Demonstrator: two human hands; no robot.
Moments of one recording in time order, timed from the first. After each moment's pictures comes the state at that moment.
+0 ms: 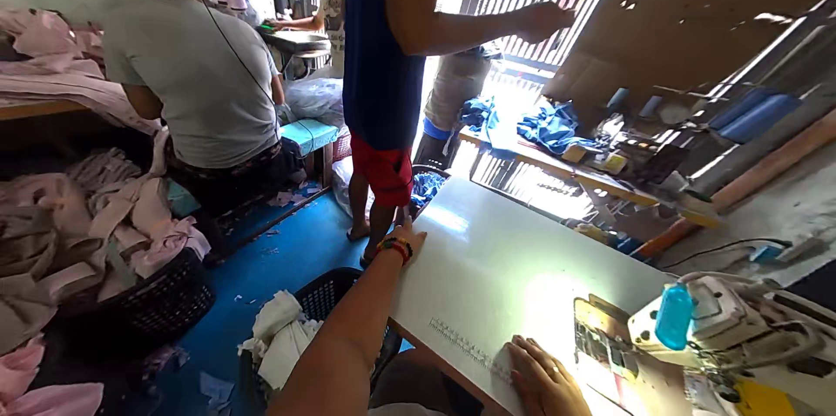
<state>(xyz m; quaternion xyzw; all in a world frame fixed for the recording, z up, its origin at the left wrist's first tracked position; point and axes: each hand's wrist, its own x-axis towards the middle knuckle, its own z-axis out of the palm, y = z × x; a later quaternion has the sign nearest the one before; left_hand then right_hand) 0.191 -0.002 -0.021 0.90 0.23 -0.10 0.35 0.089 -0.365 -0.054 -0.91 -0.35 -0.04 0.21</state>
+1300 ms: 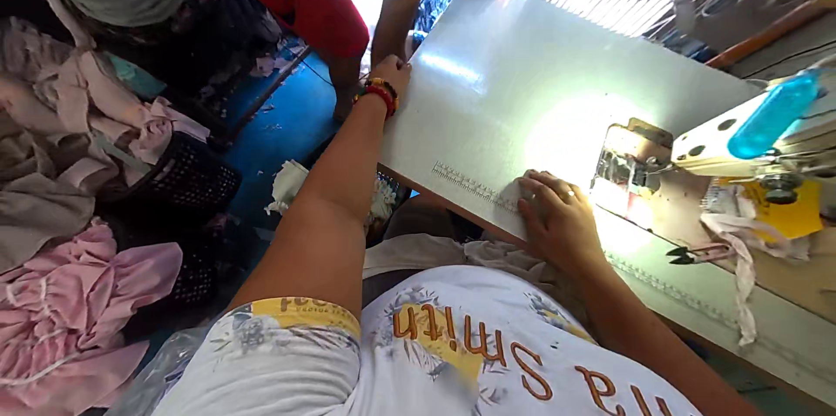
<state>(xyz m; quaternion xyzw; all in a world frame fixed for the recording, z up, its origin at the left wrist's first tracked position) 0.192 0.019 -0.041 0.91 0.21 -0.04 0.36 0.095 -0.367 -0.062 -0.93 -0.32 -0.04 0.20</state>
